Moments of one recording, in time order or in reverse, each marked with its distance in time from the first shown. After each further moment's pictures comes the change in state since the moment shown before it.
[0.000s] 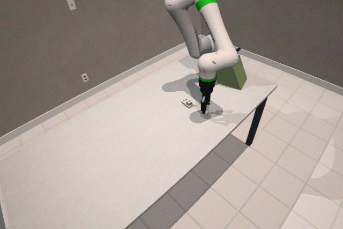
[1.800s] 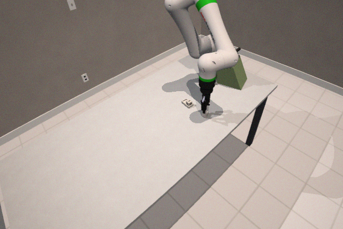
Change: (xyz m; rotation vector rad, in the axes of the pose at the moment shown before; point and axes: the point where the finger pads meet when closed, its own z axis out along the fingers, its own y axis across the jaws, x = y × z) arm 0.000 0.000 0.000 0.000 0.000 0.000
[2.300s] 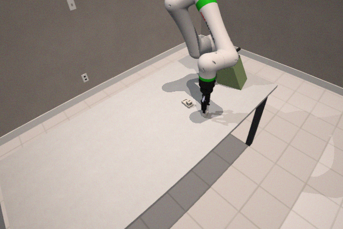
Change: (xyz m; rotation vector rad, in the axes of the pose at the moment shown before) arm 0.000 0.000 -0.001 0.000 0.000 0.000
